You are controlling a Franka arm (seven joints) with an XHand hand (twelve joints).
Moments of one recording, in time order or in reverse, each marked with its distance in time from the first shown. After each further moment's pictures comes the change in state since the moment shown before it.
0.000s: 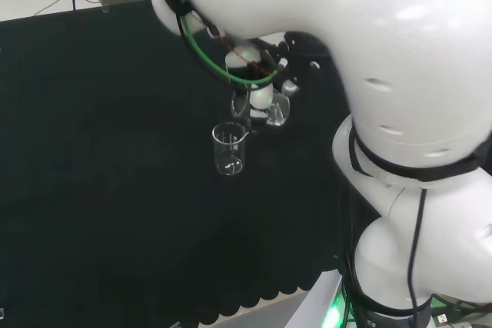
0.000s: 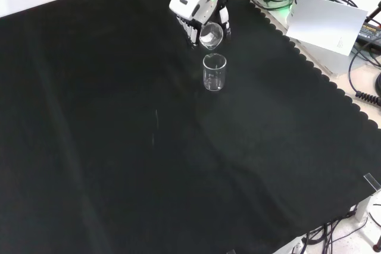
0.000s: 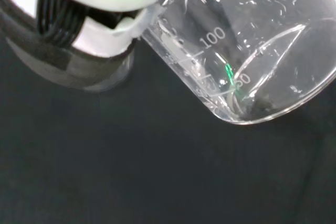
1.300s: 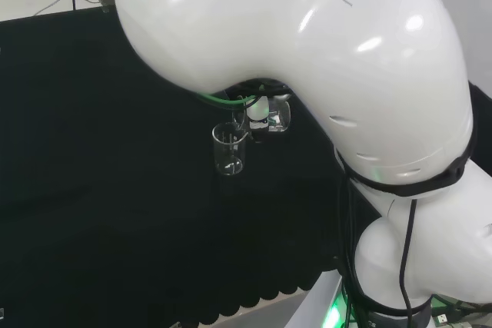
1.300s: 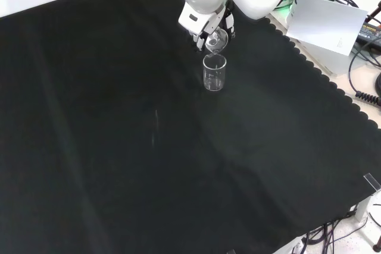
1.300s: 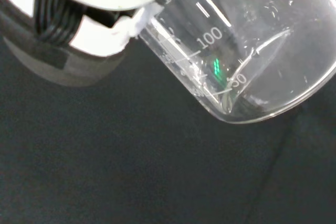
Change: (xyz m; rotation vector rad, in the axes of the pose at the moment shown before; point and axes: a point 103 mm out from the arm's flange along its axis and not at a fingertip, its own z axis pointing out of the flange) arm 0.019 0.001 -0.002 0.096 -0.168 0.022
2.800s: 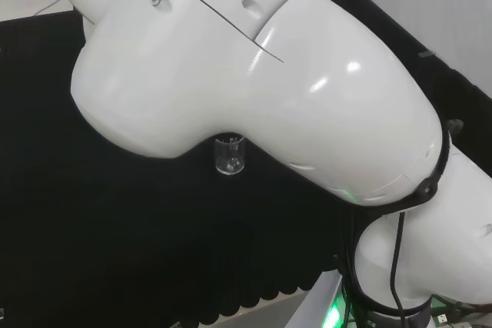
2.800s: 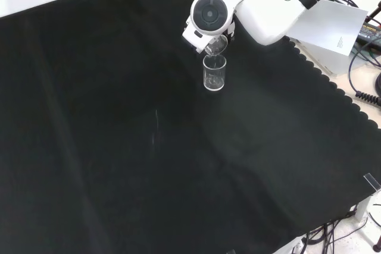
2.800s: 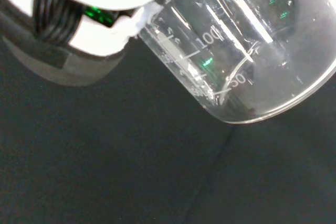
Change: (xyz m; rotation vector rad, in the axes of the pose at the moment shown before) arm 0.014 0.007 -0.018 0.114 -0.179 0.092
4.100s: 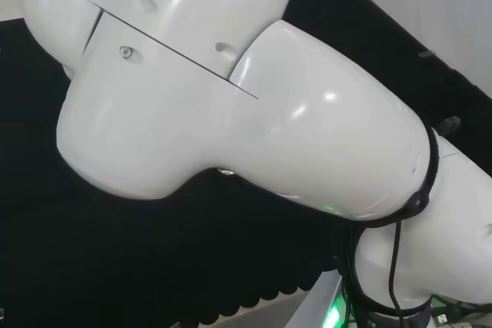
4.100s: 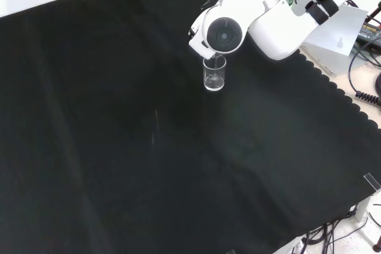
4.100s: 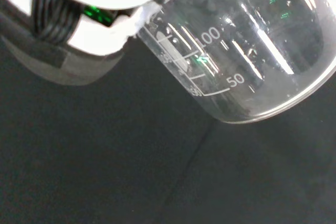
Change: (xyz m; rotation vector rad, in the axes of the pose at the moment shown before) arm 0.015 0.000 -0.018 0.049 -0.119 0.051
